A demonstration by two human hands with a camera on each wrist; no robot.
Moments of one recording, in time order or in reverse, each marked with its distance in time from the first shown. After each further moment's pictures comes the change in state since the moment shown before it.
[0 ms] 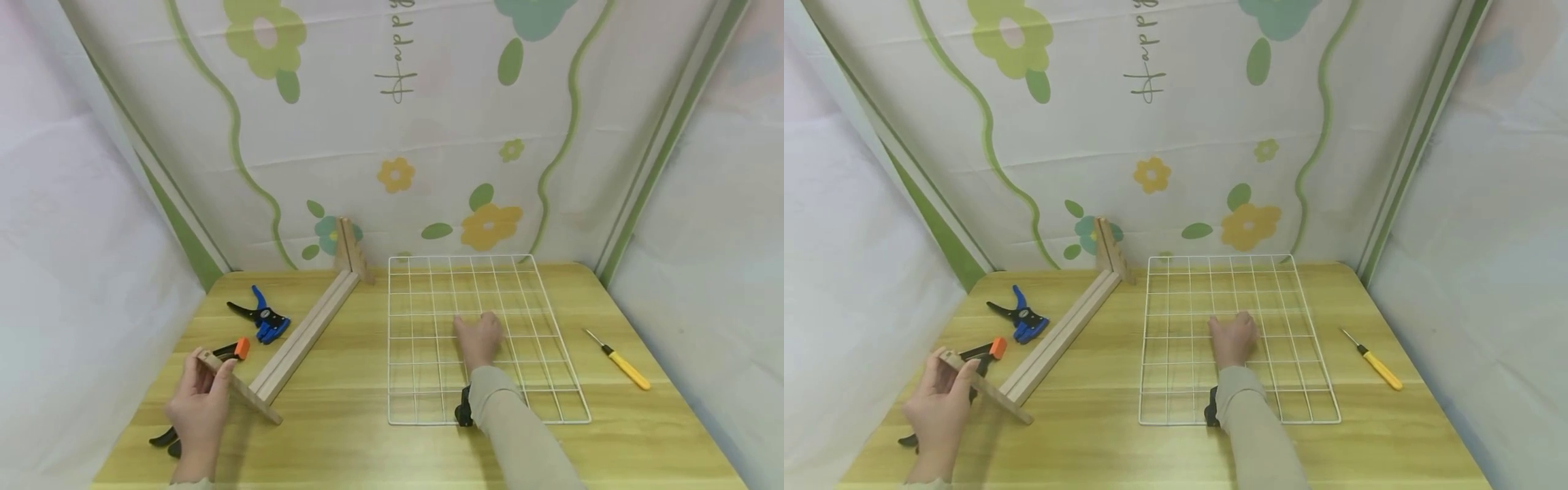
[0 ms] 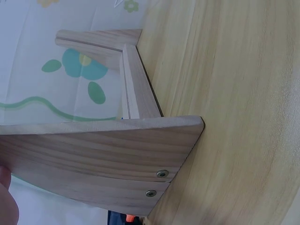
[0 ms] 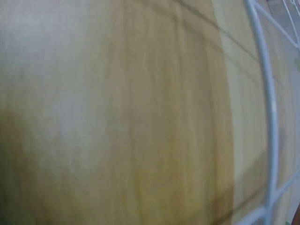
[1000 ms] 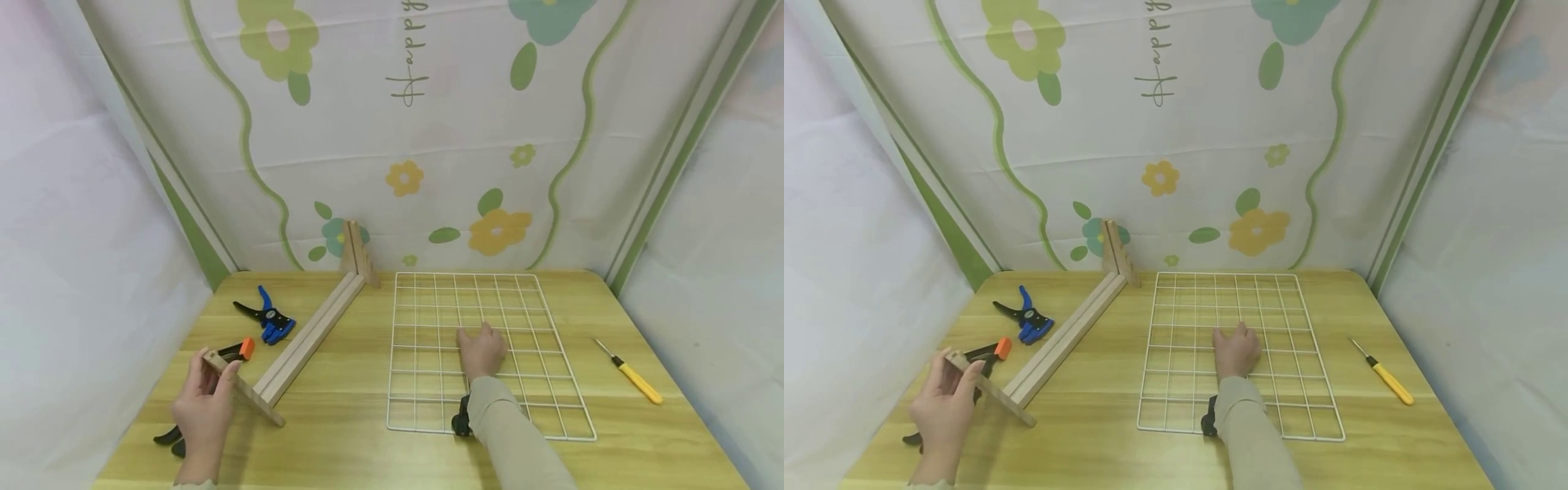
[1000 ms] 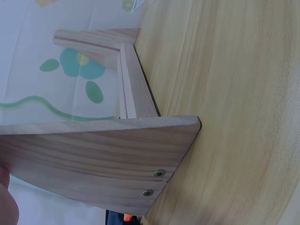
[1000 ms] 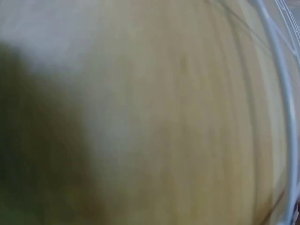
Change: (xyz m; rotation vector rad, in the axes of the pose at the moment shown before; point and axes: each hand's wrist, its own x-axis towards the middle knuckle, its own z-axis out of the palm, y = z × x) left_hand -0.002 -0.002 0.000 -0.004 -0.004 -0.012; right_hand -0.005 0.012 0.010 -0.195 0.004 -0.125
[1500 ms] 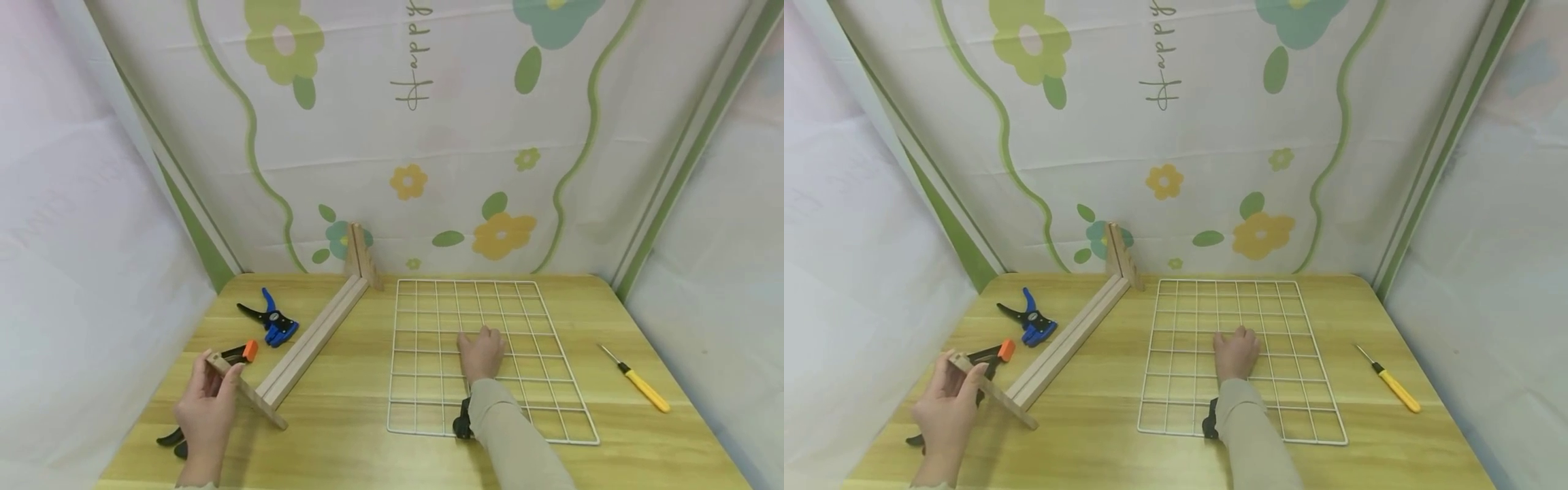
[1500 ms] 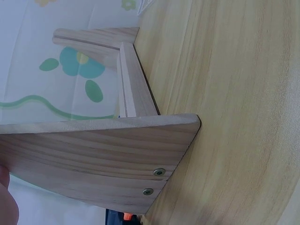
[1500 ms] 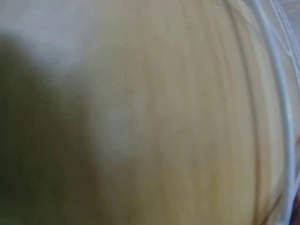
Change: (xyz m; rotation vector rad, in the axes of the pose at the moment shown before) left_hand -0.001 0.001 0.000 0.018 -0.006 -0.025; right_hand 0.004 0.001 0.007 -0.028 -0.029 -0.071
